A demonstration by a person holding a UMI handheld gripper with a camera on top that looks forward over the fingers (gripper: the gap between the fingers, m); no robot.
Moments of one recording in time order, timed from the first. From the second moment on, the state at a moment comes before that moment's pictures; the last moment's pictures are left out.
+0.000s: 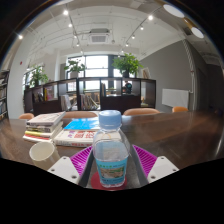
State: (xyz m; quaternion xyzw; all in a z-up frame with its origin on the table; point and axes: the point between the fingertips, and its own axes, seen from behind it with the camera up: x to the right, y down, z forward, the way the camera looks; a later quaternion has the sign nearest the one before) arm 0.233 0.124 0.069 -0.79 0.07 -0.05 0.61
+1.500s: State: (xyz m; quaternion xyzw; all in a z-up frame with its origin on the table) arm -0.007 -0.181 0.162 -0.79 0.00 0.01 0.62
